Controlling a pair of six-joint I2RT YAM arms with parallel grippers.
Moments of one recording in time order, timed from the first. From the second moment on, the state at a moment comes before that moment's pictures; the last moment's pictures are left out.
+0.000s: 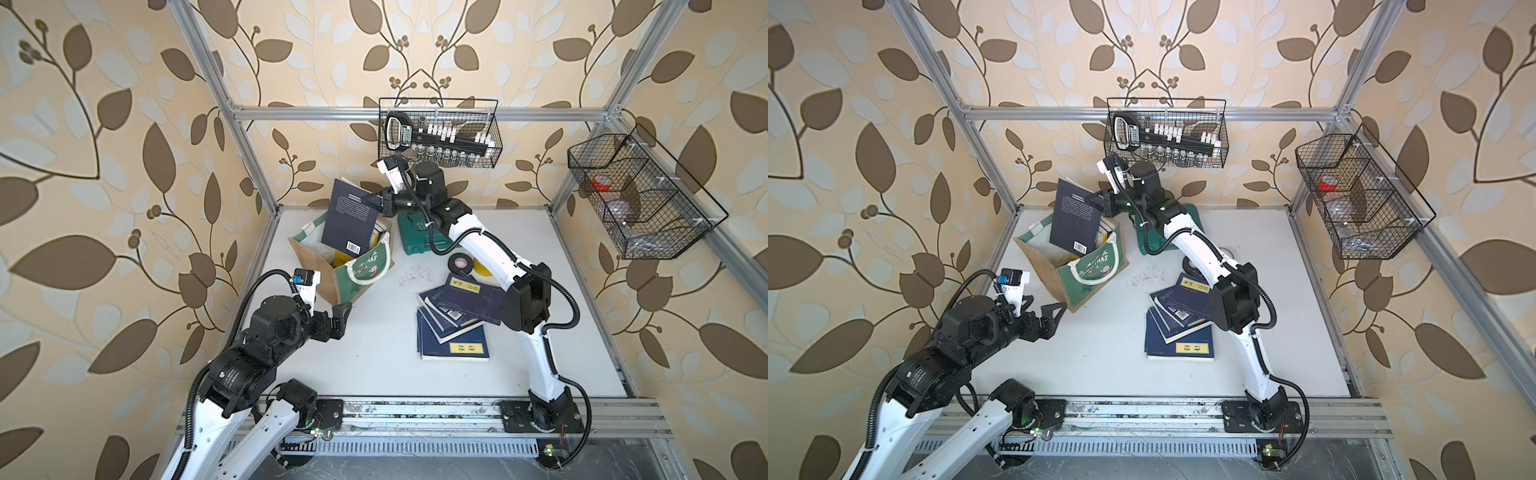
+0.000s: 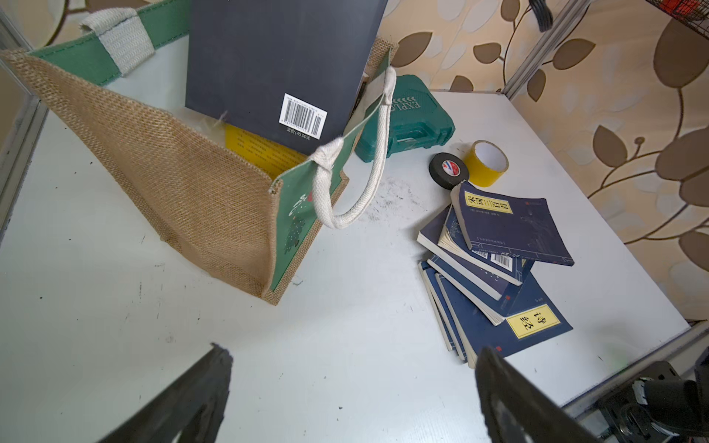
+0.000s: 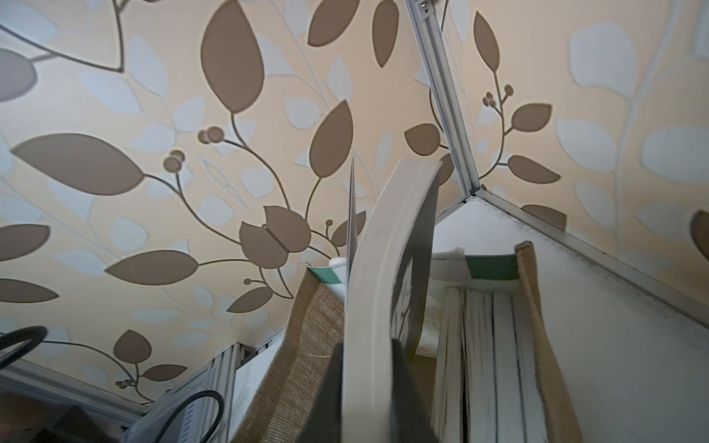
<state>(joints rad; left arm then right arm) -0.43 0.51 0.91 -0.91 0.01 -0.29 0.59 2.24 2.28 -0.24 -0.59 0.34</state>
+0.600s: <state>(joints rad) -0.43 0.55 0.90 -0.90 0.01 -0.29 0.72 2.21 2.04 -0.14 -0.25 0.12</state>
